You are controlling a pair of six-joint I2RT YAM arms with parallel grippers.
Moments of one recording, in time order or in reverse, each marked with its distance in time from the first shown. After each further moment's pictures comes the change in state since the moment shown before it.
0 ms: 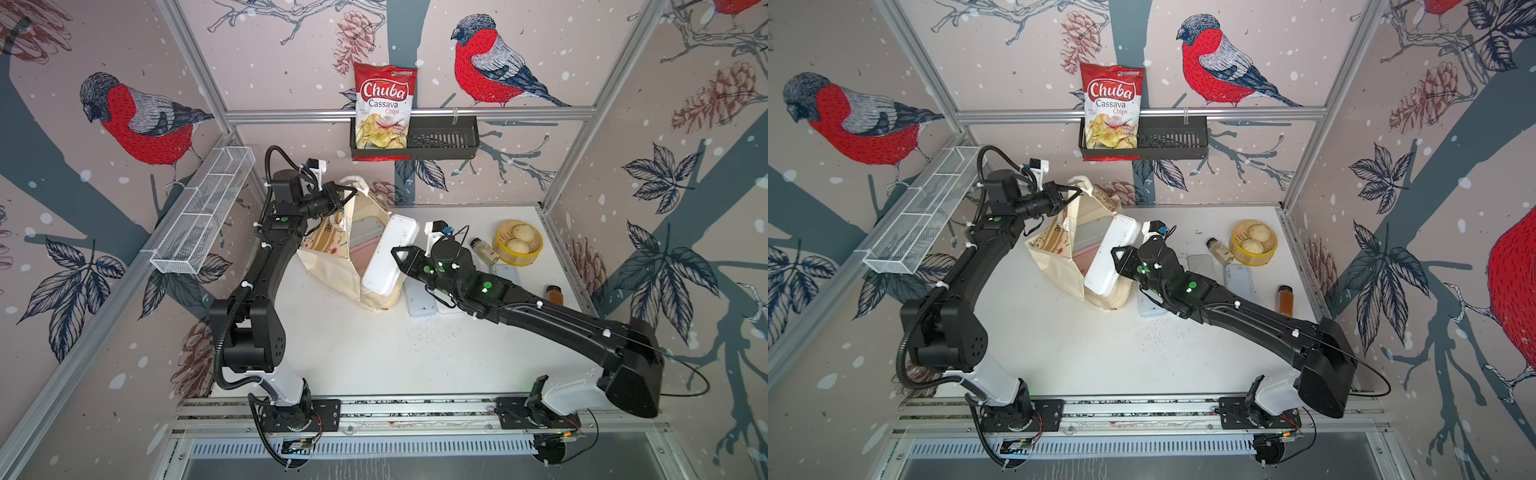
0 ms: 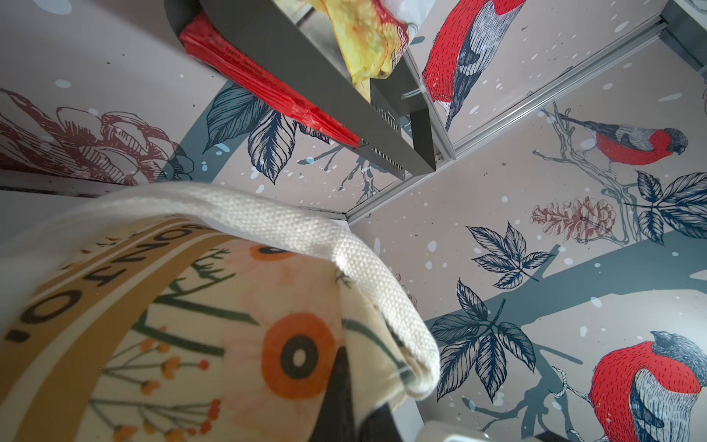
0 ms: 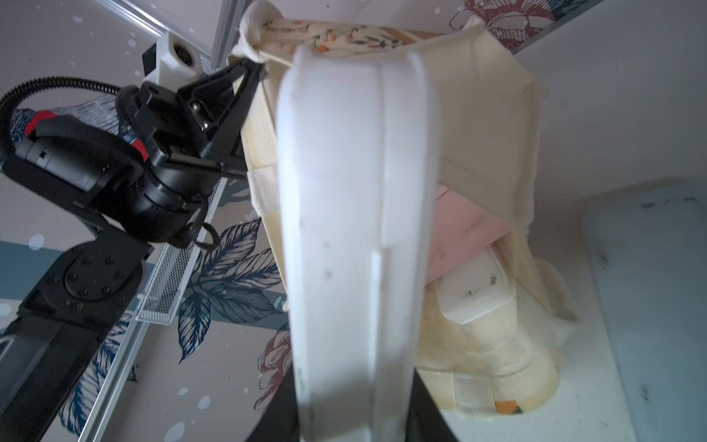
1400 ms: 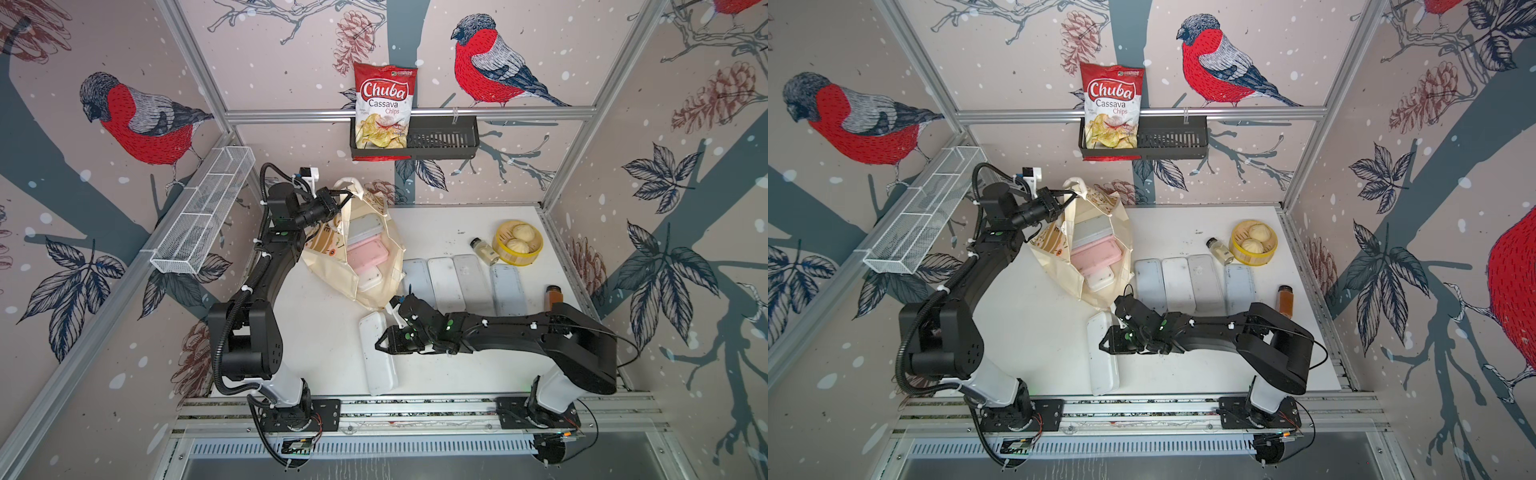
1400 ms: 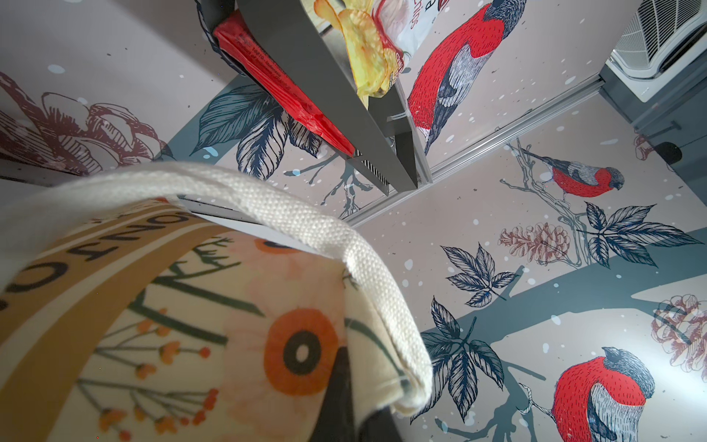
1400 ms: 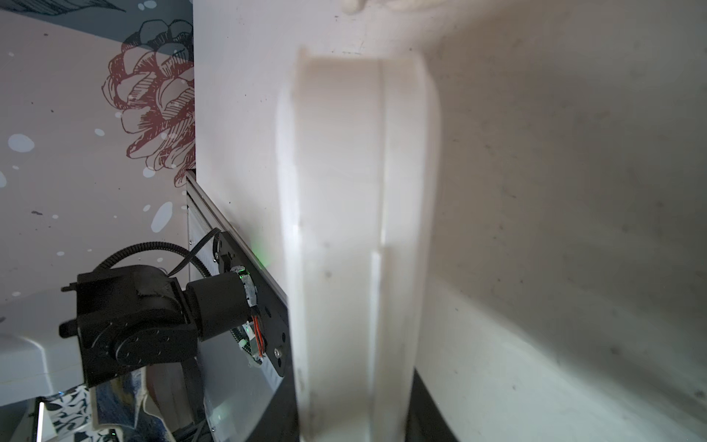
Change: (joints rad) left arm 0.026 -0.063 -0.234 0.311 0.013 -0.188; right arm 0.124 0.303 -0.275 0.121 -0.463 0.005
